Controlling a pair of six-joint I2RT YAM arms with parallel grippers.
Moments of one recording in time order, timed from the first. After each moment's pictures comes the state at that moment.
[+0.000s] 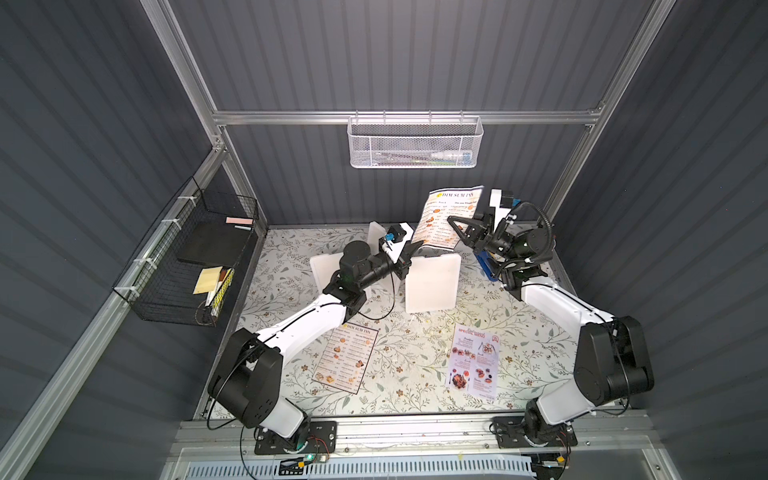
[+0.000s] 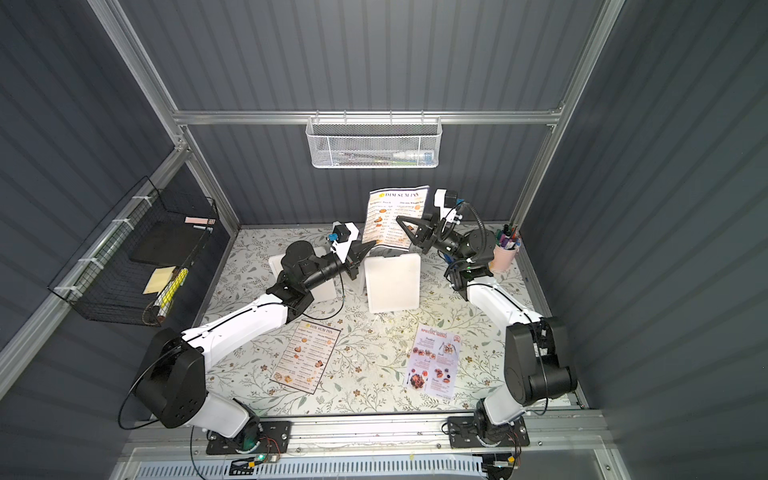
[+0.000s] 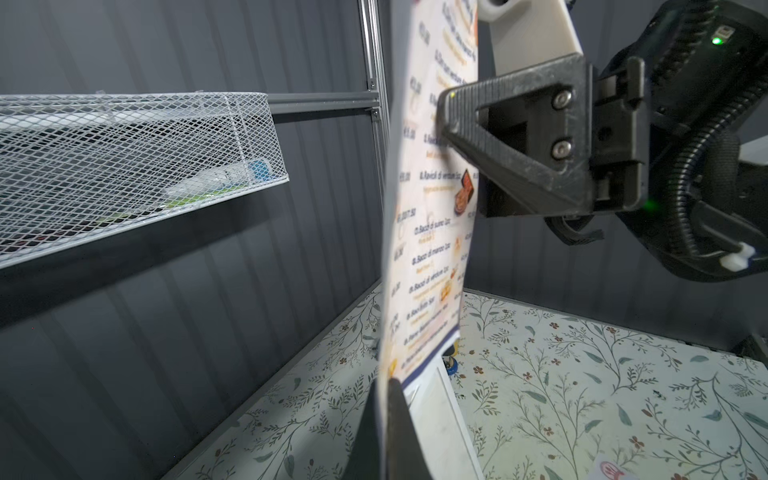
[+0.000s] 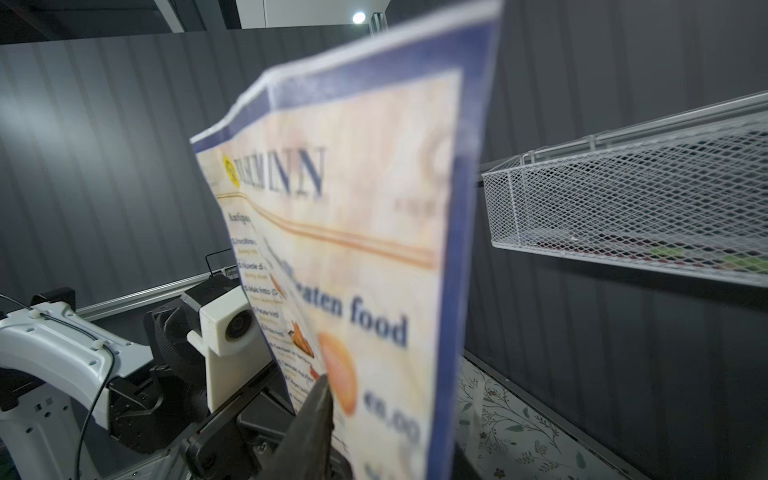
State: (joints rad) left arm -0.56 1.52 1.06 0.55 0.42 0.10; right arm 0.21 1.57 1.07 1.04 -0.92 0.65
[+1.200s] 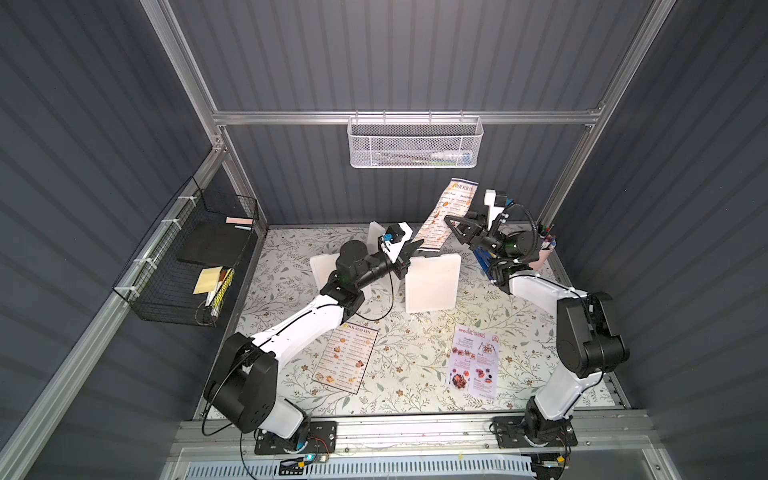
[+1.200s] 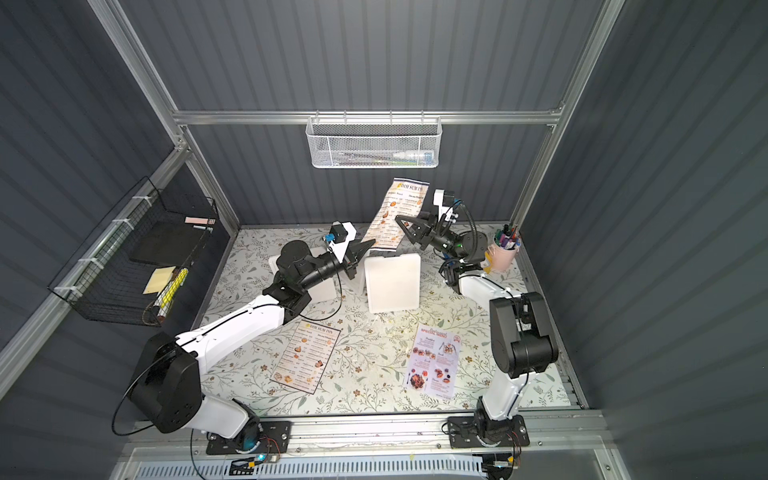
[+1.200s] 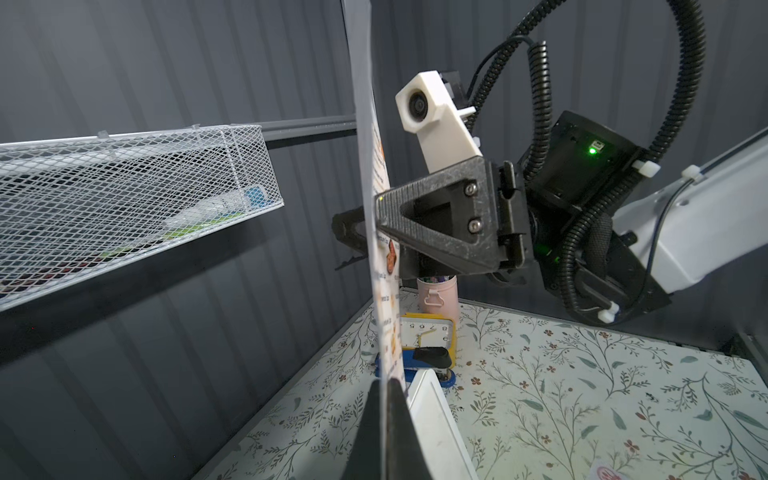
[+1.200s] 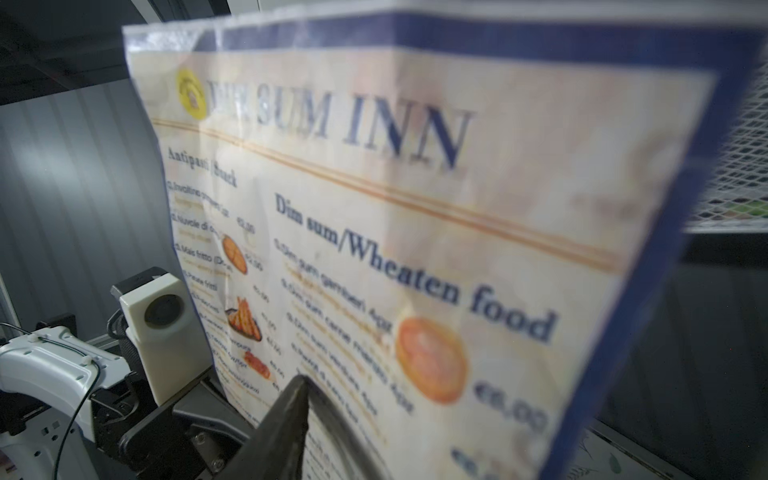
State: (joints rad) left arm -0.56 1.50 1.06 0.56 0.44 0.12; right arm 0.20 1.76 1.12 1.28 -0.91 0.85
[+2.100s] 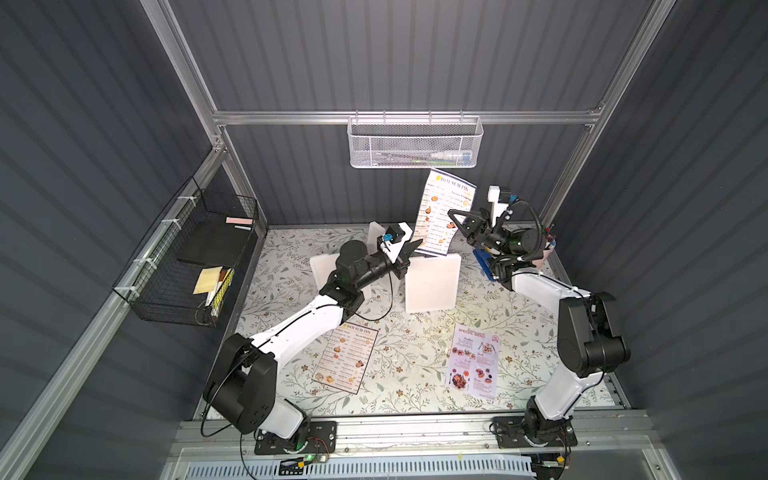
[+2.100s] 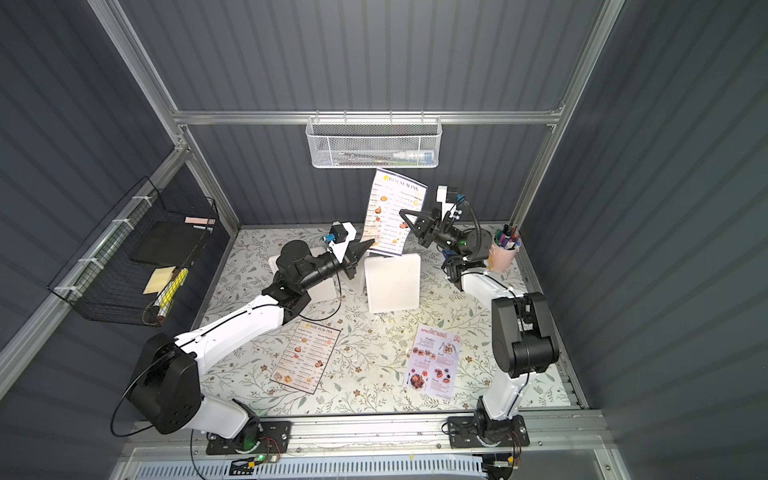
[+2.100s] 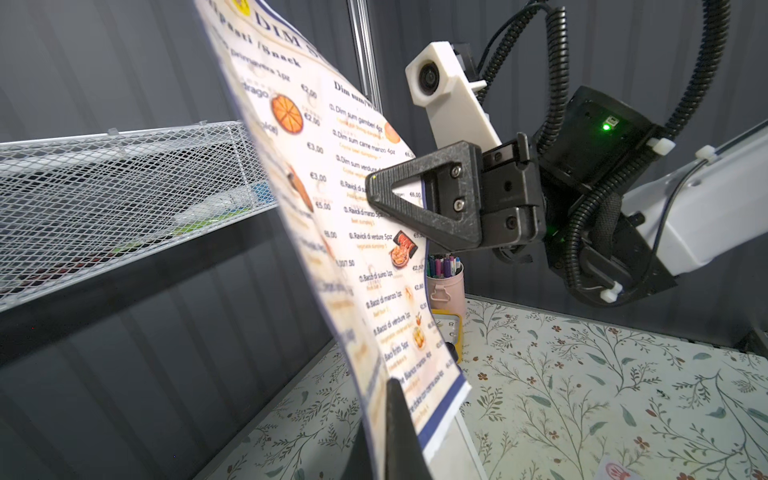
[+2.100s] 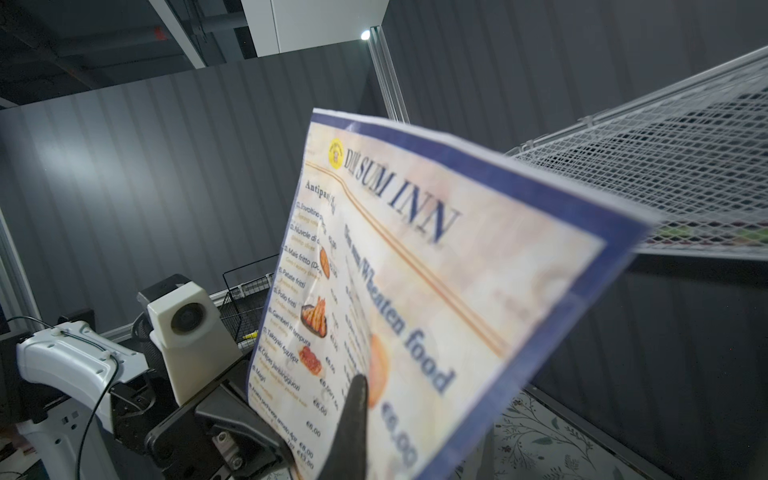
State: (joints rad) left arm -0.56 1.49 1.06 0.55 0.42 0.13; right arm 0.18 1.76 1.15 1.29 -0.95 0.88
